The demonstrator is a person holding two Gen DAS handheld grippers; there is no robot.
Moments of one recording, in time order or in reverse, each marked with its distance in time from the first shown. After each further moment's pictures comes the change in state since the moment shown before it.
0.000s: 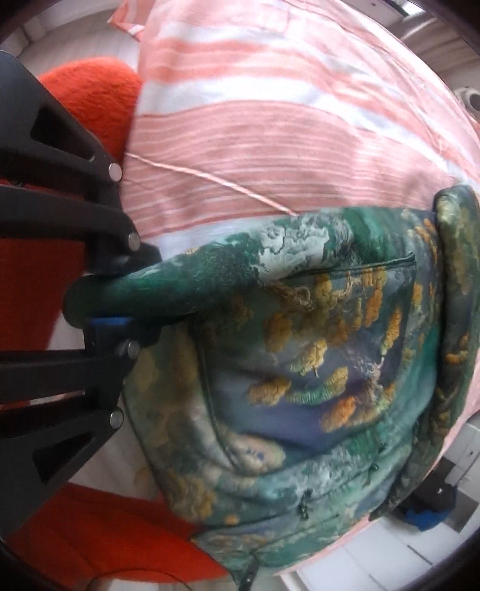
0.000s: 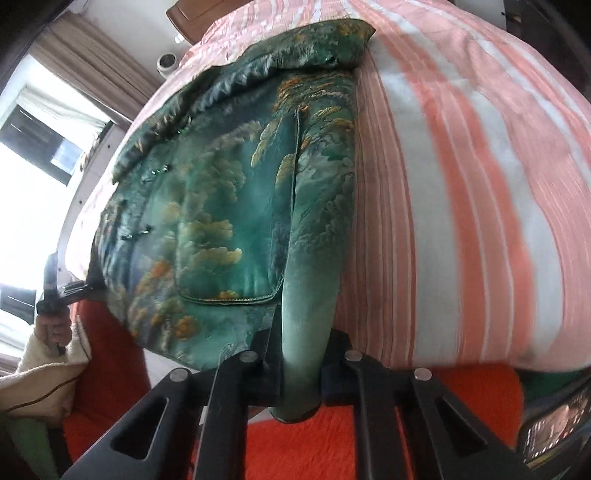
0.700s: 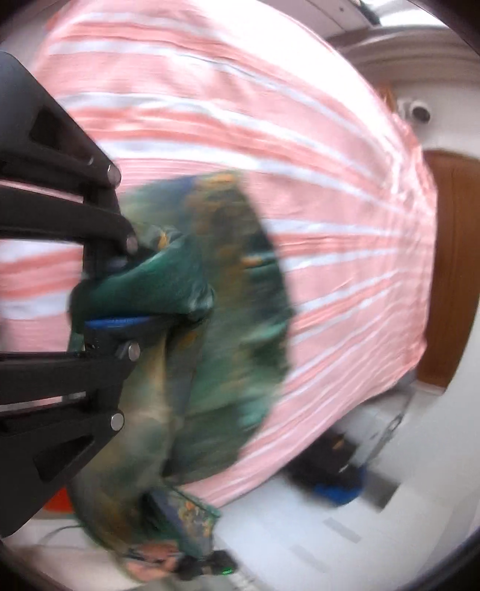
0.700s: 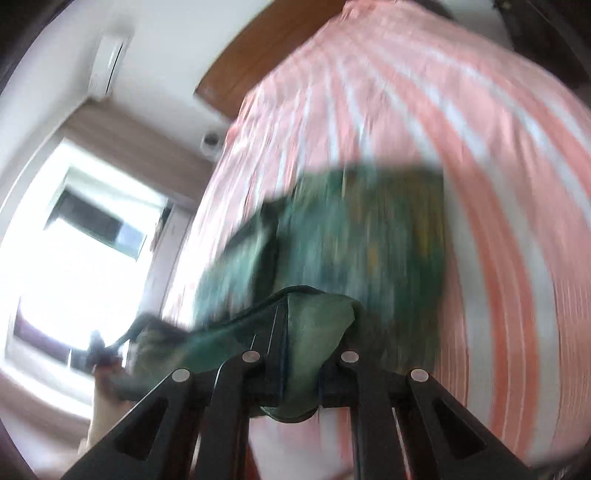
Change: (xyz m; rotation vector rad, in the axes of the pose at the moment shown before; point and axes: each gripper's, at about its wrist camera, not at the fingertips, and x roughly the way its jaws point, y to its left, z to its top) left arm -0.133 0.006 0.207 -0.091 -0.351 -0.098; right arm -0.065 0.005 0.182 0.162 -0.260 0.292
